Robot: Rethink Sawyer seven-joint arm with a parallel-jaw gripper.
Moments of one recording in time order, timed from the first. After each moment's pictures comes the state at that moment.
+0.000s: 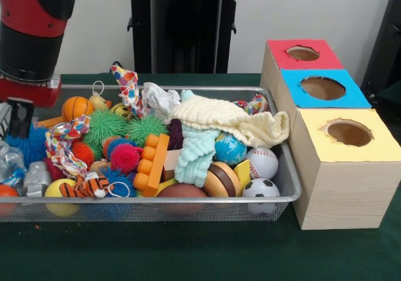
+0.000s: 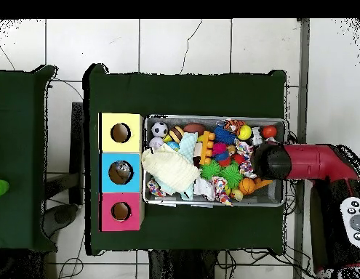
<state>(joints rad) -0.69 -0.56 0.25 1.39 -0.79 0.61 1.57</state>
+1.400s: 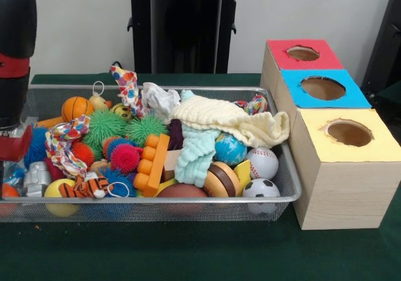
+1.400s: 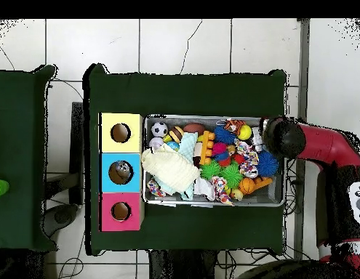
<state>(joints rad) -0.70 -0.38 0.28 1.13 -0.64 0.60 1.57</state>
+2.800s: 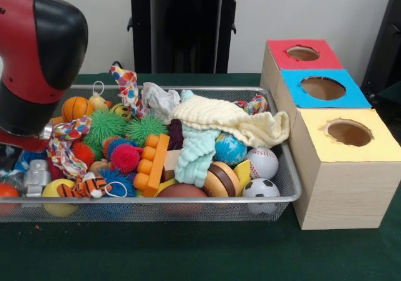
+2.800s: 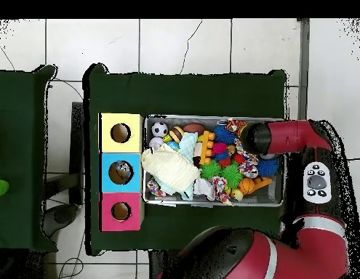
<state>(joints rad) -0.49 -0.29 0.01 1.04 -0.72 0.77 1.57</state>
